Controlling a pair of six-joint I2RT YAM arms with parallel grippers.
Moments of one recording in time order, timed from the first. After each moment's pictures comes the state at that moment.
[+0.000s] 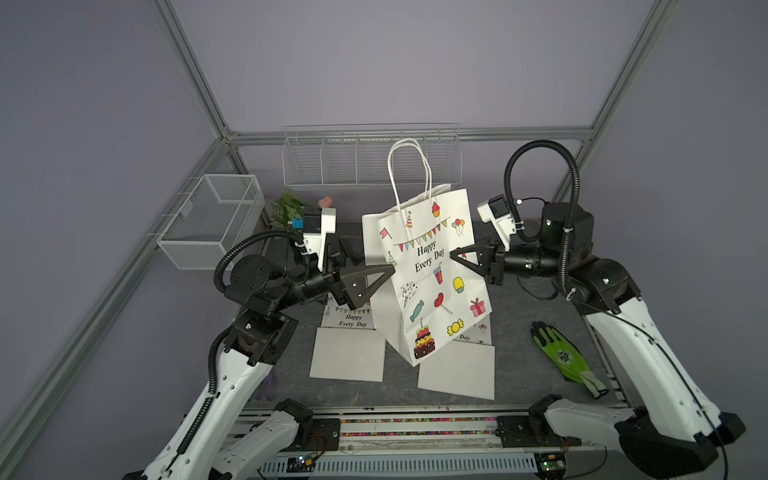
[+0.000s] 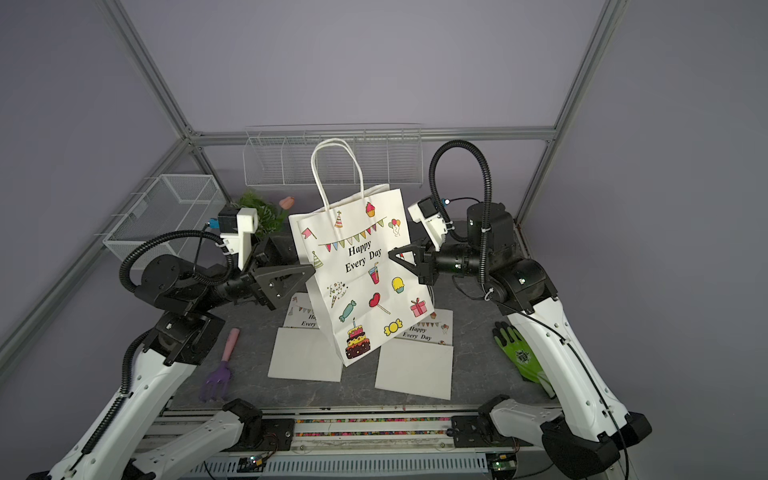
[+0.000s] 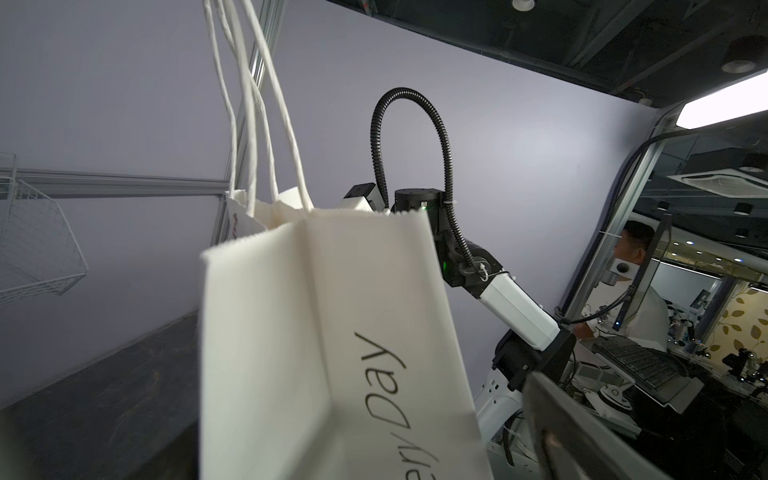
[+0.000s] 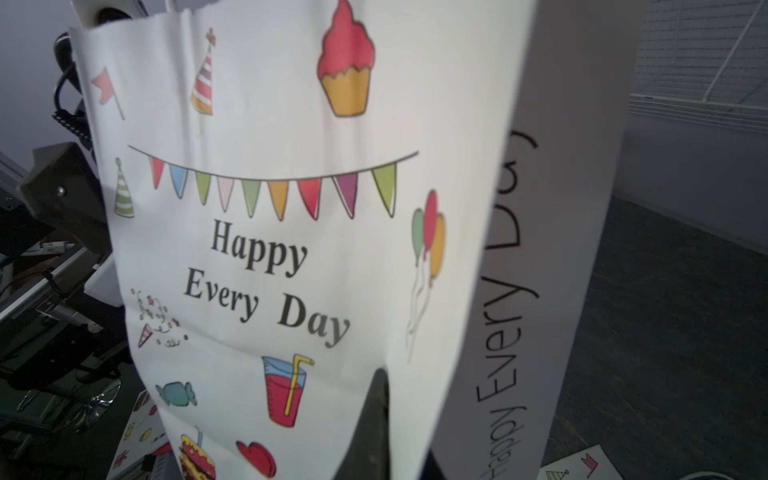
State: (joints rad) left arm -0.51 0.93 1.17 0.13 0.85 -0.61; right arm 0.49 1.21 1.59 -0.72 -0.74 0.18
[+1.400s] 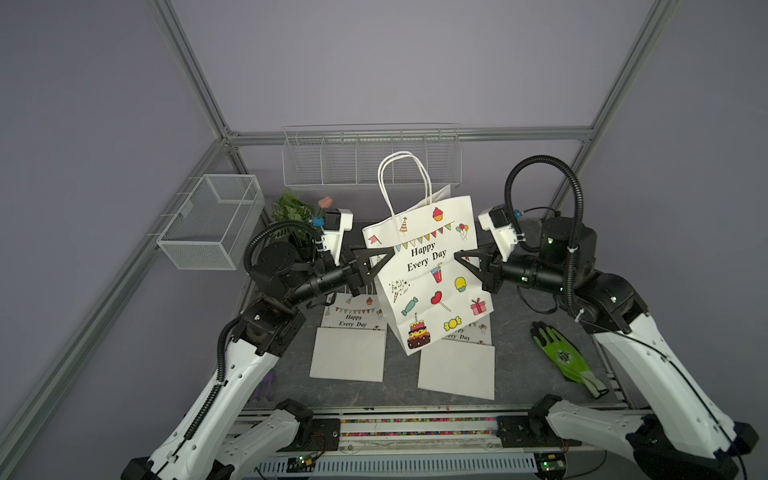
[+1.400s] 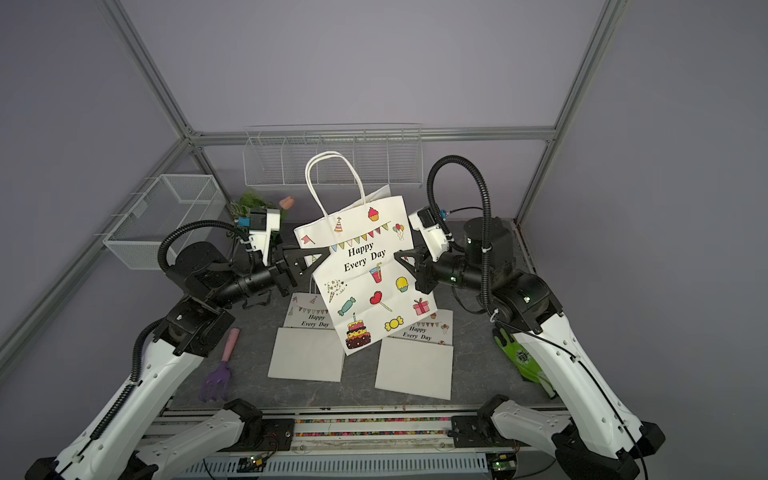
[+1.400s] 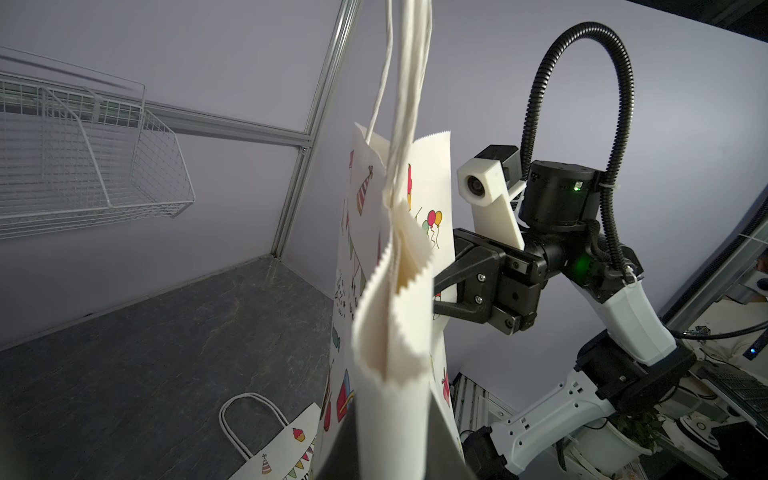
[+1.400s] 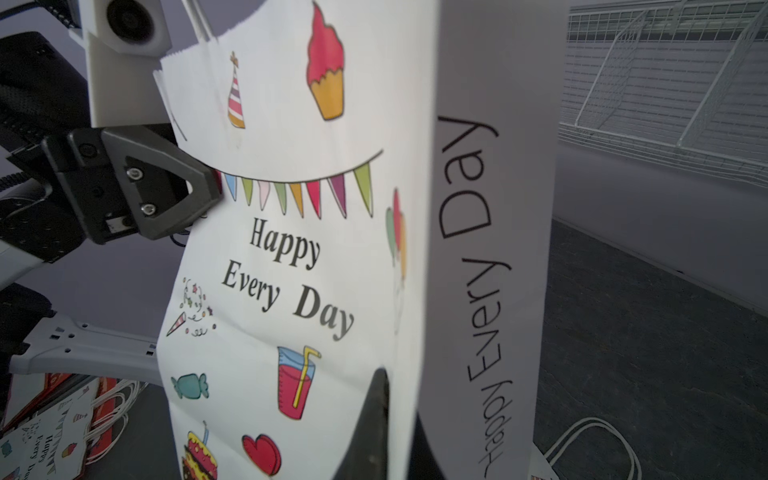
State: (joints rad) left arm -0.52 0.98 1.18 -0.08 0.70 -0.47; right arm 0.59 1.13 1.52 -0.70 -0.42 0.12
